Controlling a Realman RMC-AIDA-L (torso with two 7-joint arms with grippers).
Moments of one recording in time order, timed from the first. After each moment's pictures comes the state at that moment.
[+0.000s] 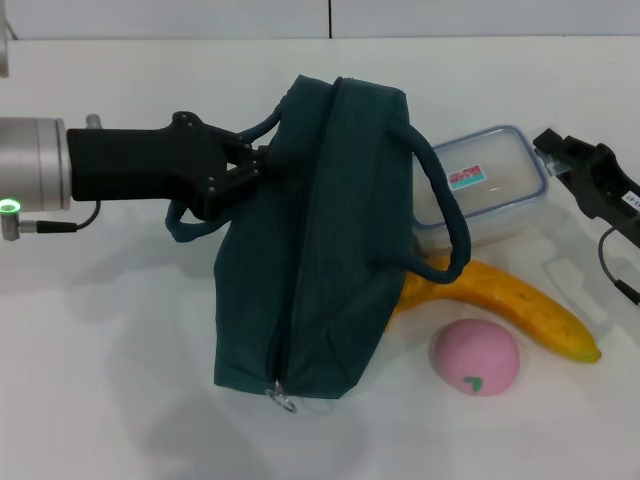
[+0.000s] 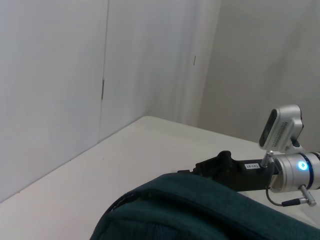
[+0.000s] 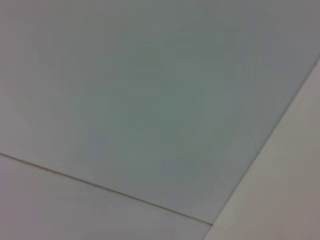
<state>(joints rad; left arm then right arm) -0.49 -2.08 0.88 0.98 1.89 1.62 -1.57 0.61 2.03 -0.93 0.13 -0.91 -1.26 1.57</state>
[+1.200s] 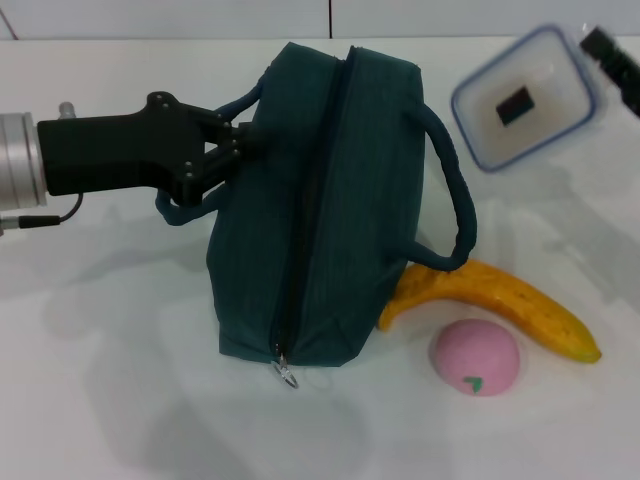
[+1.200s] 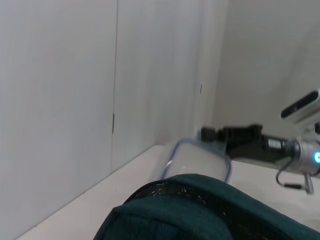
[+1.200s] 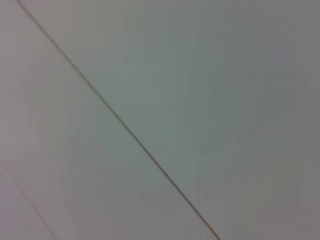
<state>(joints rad) -0.44 -2.07 0.87 0.97 1.78 1.63 -1.49 0.54 2.03 -0.93 -0.11 -0.91 -1.51 1.21</state>
